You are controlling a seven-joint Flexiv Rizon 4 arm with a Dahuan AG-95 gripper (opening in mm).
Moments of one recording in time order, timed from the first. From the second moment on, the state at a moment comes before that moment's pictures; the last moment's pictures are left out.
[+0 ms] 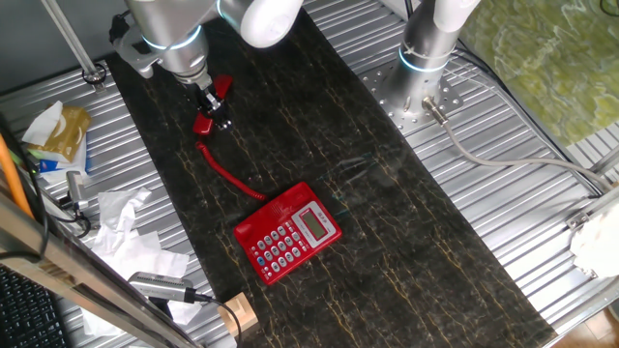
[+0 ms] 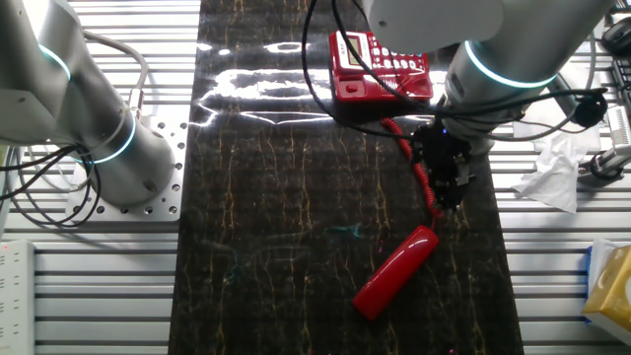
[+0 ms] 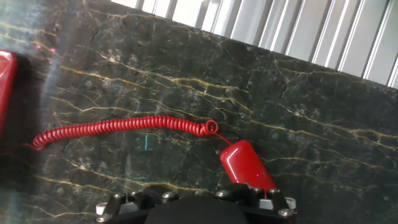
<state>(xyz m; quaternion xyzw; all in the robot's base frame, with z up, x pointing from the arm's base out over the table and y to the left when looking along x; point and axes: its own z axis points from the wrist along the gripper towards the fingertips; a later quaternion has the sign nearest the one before) 0.540 -0.087 0.127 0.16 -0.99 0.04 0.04</state>
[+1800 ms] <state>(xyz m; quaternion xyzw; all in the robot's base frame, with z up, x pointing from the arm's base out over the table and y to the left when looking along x) 0.541 -0.093 0.126 0.16 -0.99 0.03 0.03</state>
